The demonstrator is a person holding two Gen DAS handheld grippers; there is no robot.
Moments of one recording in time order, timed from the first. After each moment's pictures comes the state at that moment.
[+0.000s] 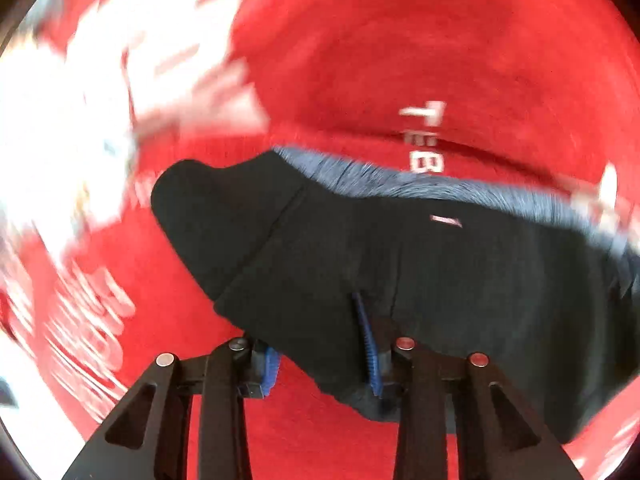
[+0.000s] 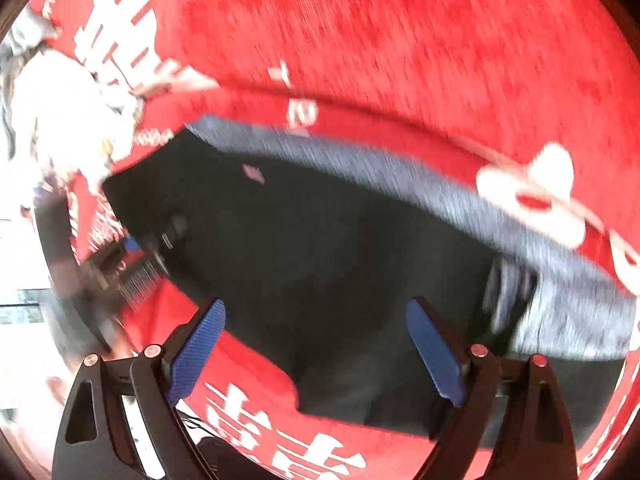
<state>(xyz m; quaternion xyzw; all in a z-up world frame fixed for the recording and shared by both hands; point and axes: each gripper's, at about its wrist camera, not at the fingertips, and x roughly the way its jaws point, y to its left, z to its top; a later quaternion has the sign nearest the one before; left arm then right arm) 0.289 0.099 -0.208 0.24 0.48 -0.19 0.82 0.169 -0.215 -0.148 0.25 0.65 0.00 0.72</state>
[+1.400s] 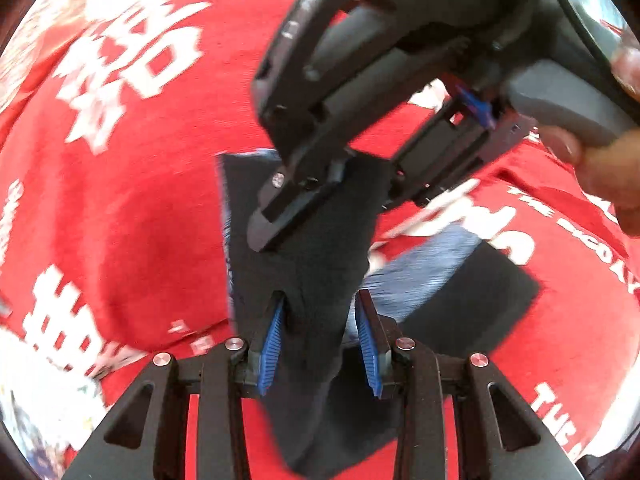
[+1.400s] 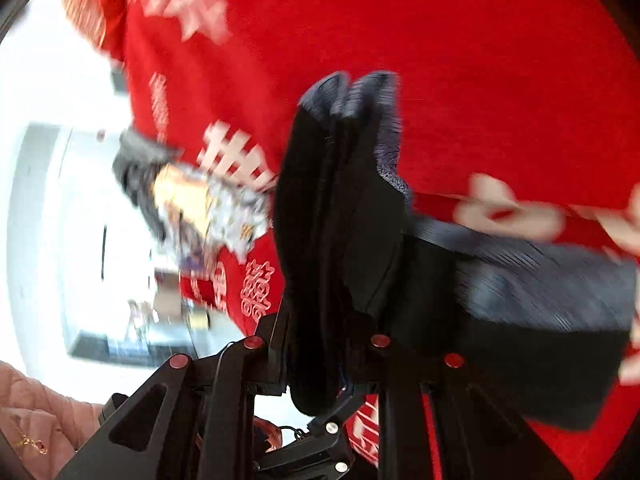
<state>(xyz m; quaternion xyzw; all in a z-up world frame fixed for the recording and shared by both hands) 0.064 -0.119 -0.090 0.34 0.29 -0.44 0.77 0.031 -0.367 -0.059 0.48 0.47 0.10 0.73</state>
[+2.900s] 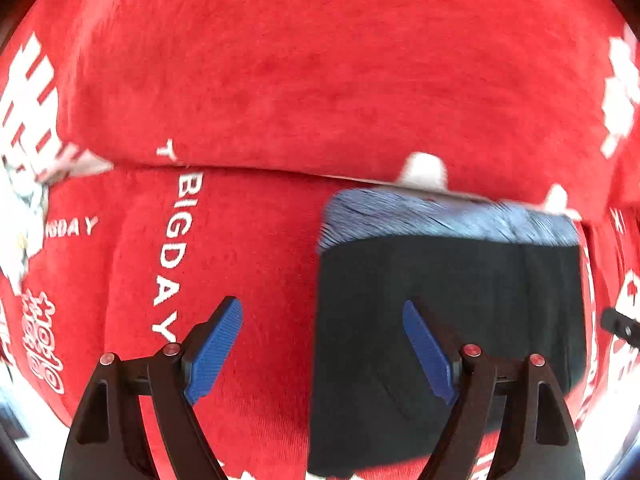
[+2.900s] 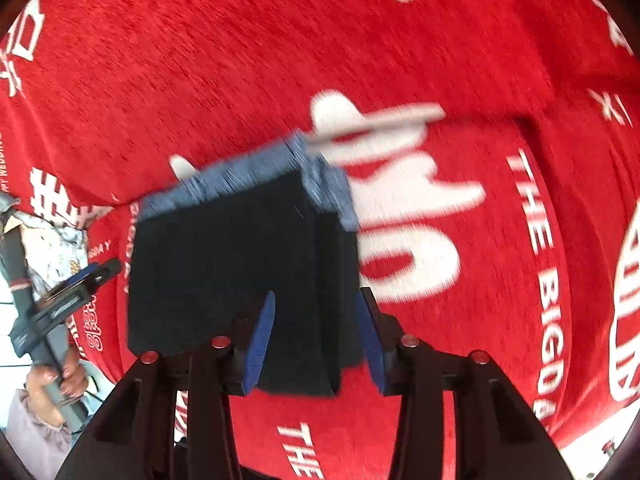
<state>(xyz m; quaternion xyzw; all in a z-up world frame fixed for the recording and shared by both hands) 0.212 -0.095 -0.175 0.18 0.61 -0.24 0.73 -0.075 -0.444 -0.133 0.38 0.56 -0.17 0.71</state>
